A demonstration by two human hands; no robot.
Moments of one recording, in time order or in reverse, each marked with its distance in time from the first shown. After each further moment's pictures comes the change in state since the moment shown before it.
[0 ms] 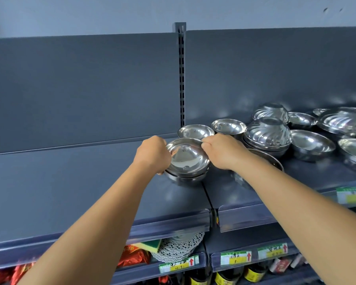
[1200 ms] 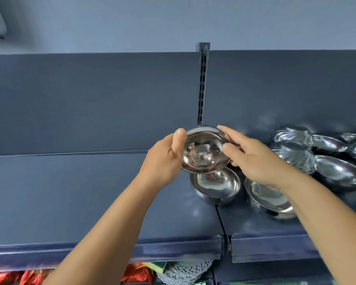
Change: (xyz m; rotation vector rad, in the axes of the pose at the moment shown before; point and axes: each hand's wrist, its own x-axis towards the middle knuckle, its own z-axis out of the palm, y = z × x) left_hand -0.022 0.005 -0.025 -0.508 0.145 0.215; right_hand -0.017 0.015 -0.039 0.776 0.070 -0.156
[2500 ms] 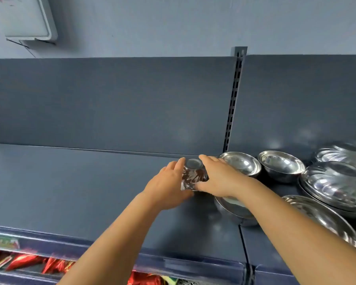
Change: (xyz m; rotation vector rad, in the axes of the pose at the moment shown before) left_hand 0.017 -0.078 -0.007 0.692 -0.162 -0.073; right_hand 0.084 0.002 0.090 -0.502 -0.338 -0.049
